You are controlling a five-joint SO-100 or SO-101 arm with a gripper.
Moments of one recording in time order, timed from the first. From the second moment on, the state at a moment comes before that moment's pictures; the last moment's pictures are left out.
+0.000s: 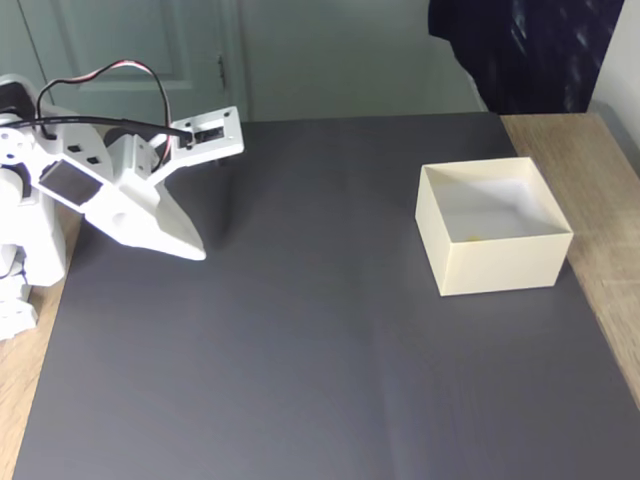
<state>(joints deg) 10.4 187.6 182.6 52.1 172.3</state>
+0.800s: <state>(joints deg) 11.1 187.6 182.5 63.5 174.2</state>
